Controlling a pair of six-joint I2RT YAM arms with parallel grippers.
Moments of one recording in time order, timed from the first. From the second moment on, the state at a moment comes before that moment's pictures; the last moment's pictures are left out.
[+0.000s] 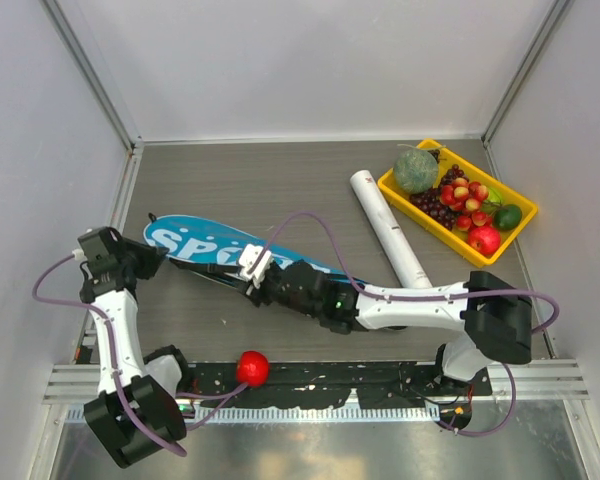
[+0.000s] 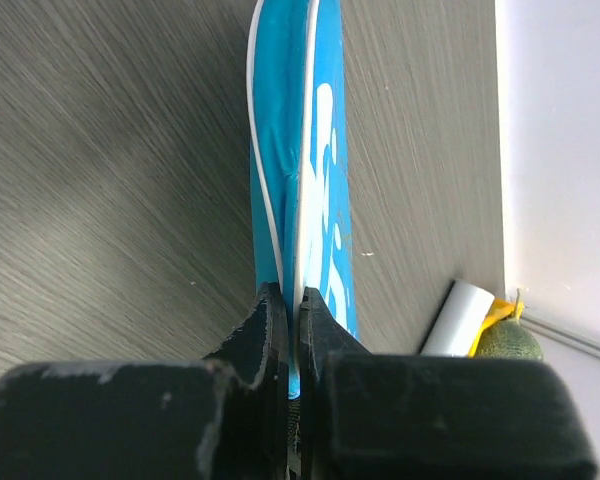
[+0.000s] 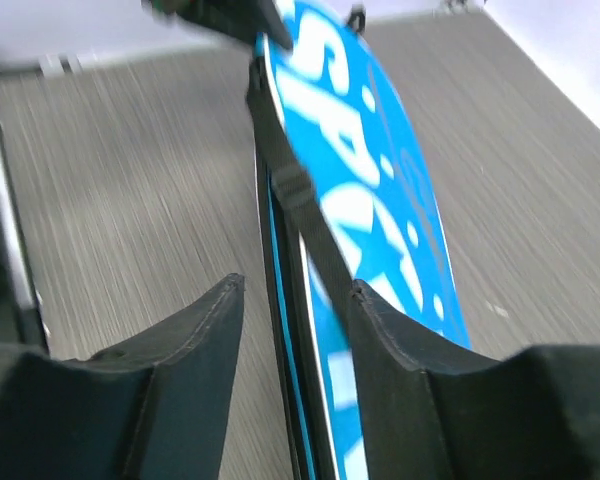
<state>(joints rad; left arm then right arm) 0.45 0.92 0.70 -0.51 0.30 -0.88 1.27 1.55 0.92 0.45 0.23 -0.18</state>
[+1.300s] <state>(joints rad) 0.45 0.91 0.77 -0.78 0.33 -1.00 1.13 2.07 1.52 0.38 -0.23 0.21</state>
